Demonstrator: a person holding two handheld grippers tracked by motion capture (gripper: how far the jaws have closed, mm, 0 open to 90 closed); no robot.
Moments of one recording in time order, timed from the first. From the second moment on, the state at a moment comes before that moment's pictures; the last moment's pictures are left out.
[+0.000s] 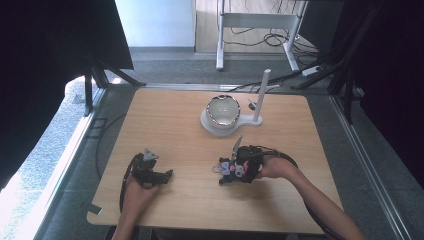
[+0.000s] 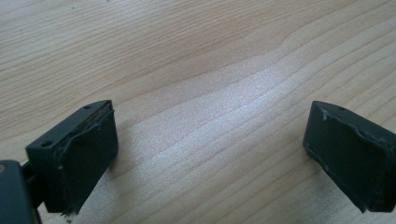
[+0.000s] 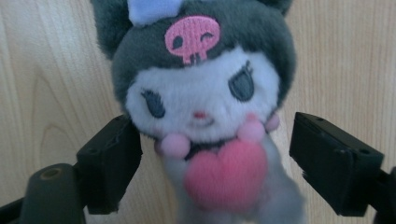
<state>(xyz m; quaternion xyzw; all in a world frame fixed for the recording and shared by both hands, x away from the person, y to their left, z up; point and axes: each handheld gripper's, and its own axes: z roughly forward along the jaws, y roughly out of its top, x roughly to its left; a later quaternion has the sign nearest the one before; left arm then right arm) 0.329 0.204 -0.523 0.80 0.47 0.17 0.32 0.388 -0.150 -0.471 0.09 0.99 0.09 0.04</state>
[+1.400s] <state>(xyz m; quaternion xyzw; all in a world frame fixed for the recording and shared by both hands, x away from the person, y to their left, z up) 0.329 0.205 -0.523 0.80 0.47 0.17 0.32 0.404 -0.197 -0.412 0.17 0.98 0.12 0.01</state>
